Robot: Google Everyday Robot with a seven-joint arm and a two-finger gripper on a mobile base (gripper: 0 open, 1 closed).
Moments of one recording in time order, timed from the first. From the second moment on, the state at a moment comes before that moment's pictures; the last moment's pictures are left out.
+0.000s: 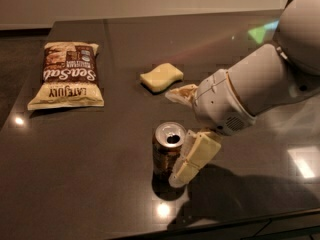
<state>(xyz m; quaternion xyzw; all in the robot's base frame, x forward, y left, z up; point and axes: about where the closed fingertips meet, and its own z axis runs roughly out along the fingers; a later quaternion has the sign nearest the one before) 0.388 -0.021 0.909 -0.67 0.64 0.23 0.29</state>
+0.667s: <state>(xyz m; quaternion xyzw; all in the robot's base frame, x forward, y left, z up) 0.386 -0.015 0.900 -0.67 0.64 0.25 0.30</state>
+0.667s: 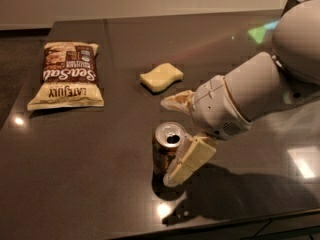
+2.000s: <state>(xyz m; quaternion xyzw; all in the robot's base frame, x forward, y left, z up) 0.427 -0.056 0.938 -0.65 0.70 0.18 0.25</state>
